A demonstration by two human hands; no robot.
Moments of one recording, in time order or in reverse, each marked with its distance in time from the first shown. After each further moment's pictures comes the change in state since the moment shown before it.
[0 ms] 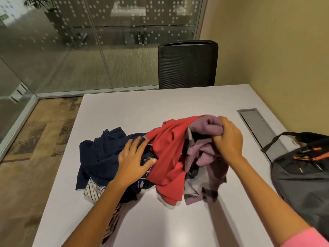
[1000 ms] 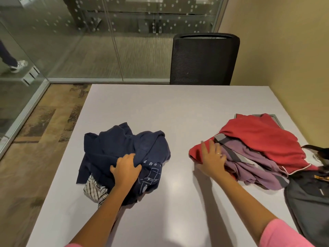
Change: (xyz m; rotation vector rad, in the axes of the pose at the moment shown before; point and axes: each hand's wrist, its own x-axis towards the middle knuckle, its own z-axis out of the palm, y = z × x) left_hand 0.012 -0.029 0.037 0.029 0.069 -0.512; right_hand -0.024 0.039 0.117 -0.521 -0.716 0.029
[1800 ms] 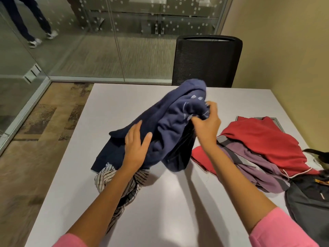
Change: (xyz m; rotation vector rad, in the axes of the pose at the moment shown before) left_hand 0.019 0.048 -0.044 -0.630 0.042 0.195; right_hand 0.002 -0.087 -0.128 1.237 0.683 -0.176
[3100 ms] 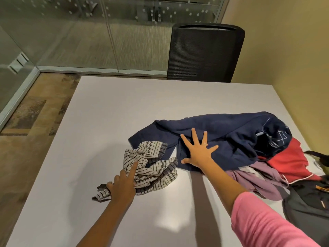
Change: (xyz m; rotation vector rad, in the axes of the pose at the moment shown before) left_hand -0.051 -0.098 0.054 0.928 -0.312 -0.258; right_hand 0.002 0.162 -0.013 -1.318 -0.967 0.091
